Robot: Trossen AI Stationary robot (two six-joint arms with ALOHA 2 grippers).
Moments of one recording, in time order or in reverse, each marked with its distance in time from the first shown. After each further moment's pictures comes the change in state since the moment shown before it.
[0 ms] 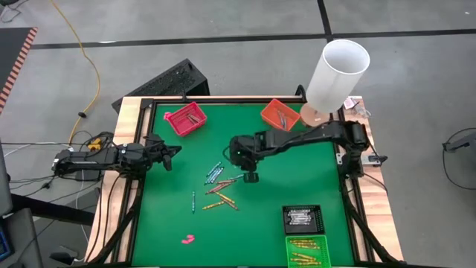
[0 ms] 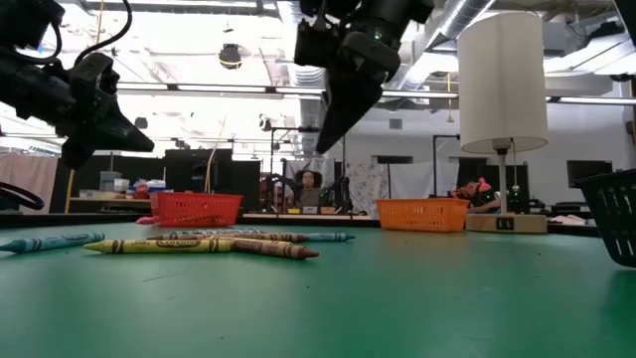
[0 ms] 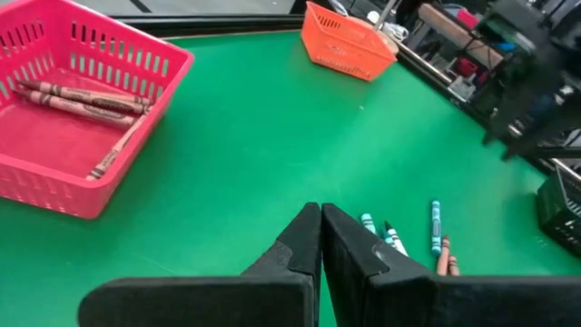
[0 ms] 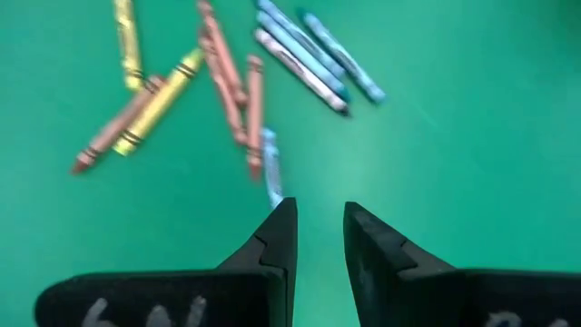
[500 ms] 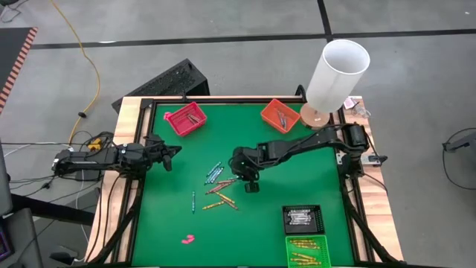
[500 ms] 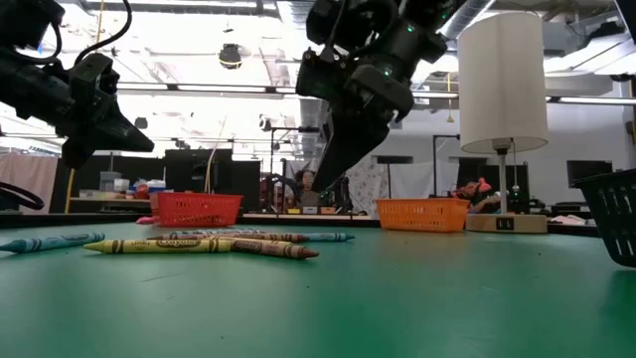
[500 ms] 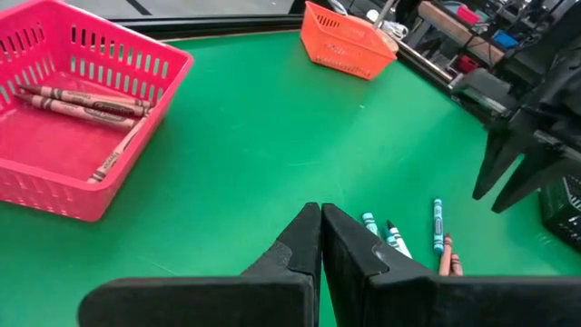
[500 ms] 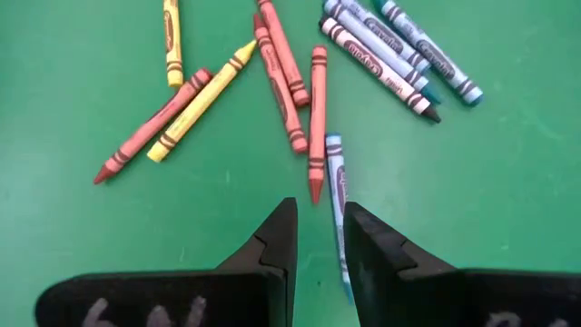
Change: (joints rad) left arm 0.000 0.000 0.000 -0.001 0.000 0.016; right arm 0.040 0.006 -0.222 0.312 -0.088 0.040
